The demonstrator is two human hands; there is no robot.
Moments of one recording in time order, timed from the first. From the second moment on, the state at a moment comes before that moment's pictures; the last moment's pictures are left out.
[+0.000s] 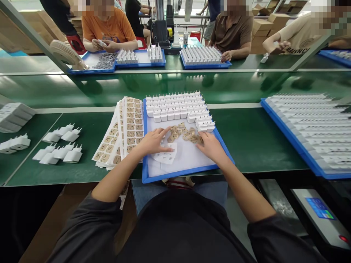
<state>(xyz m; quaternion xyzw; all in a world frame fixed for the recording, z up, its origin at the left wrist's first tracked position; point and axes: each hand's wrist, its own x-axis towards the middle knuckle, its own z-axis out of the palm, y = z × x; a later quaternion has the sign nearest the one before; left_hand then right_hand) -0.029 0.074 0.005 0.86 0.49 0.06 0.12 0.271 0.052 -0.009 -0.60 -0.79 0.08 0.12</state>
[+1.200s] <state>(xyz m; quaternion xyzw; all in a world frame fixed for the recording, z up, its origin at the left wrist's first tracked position) 0.061 0.124 -0.026 0.88 0.37 0.19 0.22 0.271 0.046 -0.018 -0.64 -0.72 0.13 0.25</state>
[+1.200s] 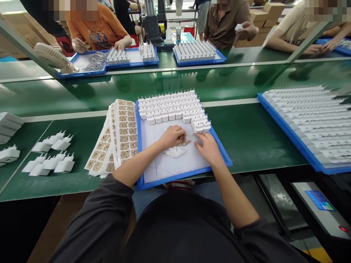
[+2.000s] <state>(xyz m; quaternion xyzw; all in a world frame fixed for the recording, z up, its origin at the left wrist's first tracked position) 0.029 0.108 -0.018 0.93 0.34 0.09 0.08 0.225 0.054 -0.003 -0.59 -0.79 0.13 0.12</state>
